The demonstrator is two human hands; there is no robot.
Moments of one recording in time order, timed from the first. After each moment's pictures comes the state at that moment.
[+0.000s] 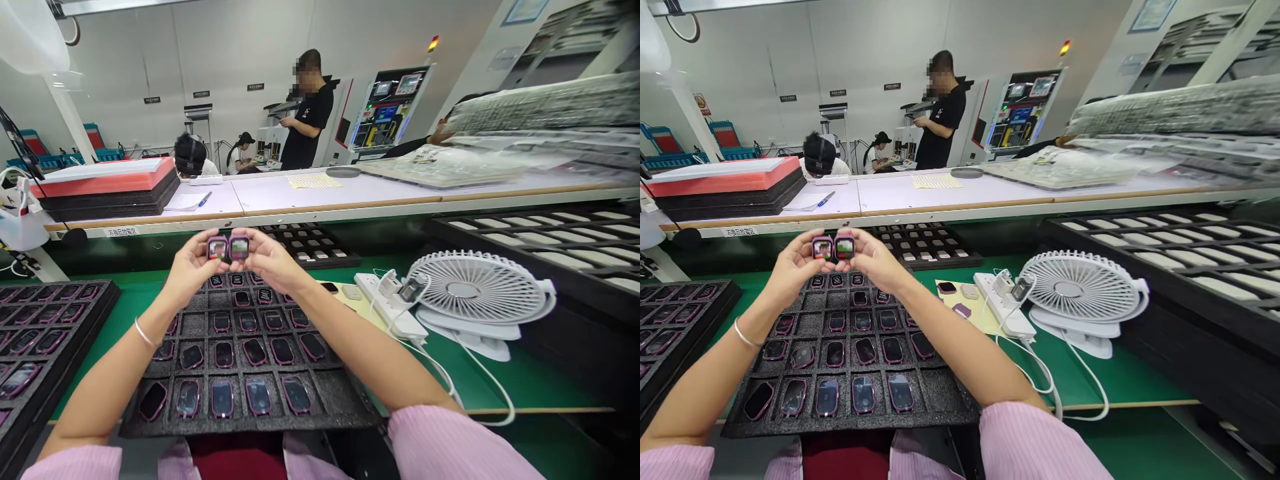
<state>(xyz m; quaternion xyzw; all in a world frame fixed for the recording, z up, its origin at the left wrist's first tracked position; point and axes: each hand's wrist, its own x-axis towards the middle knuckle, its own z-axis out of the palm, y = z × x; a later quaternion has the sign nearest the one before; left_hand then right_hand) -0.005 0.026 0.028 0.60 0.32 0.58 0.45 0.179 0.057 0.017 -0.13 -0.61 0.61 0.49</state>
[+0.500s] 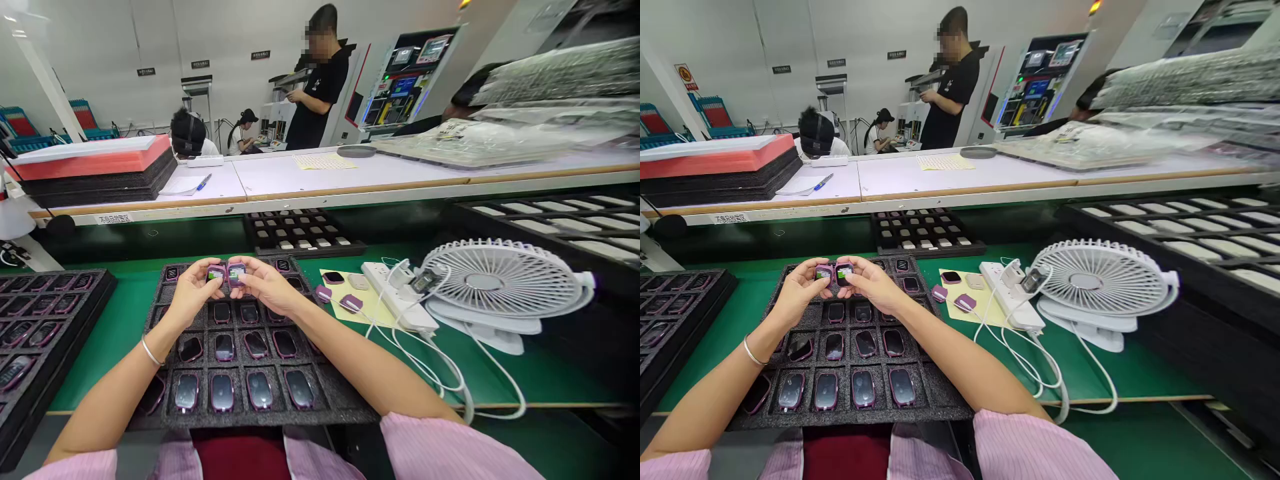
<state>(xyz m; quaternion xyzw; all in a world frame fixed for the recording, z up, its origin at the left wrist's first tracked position) -0.010 0.019 -0.039 0.56 0.42 0.54 0.48 0.176 0.051 -0.058 -0.17 -0.54 0.69 0.44</state>
